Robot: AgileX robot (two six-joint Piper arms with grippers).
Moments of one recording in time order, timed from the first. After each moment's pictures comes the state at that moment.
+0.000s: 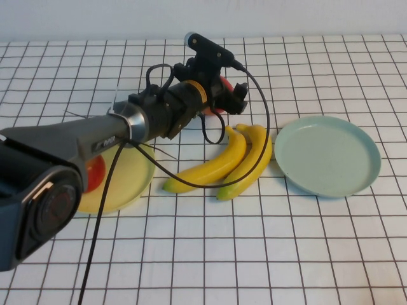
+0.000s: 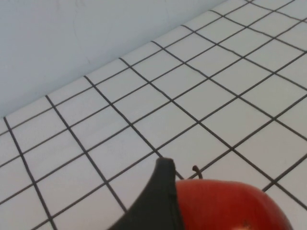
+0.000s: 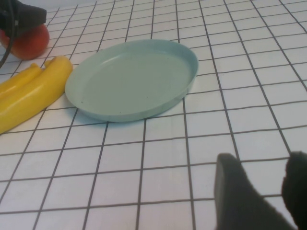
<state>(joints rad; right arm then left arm) 0.03 -0.01 0.03 0.25 0.35 -0.05 -0.53 2.30 -1.72 0.33 -0.17 -0.10</state>
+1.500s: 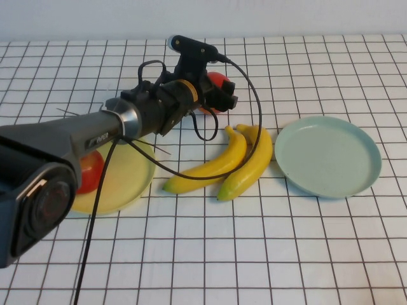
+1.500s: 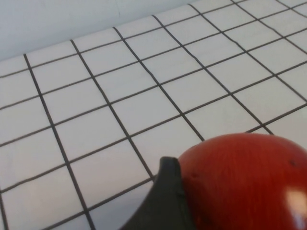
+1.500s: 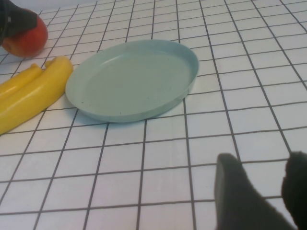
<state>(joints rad) 0.03 -0.01 0.03 0.25 0.35 -0.05 -0.50 2.30 -1.73 0.34 -0.09 -0.27</state>
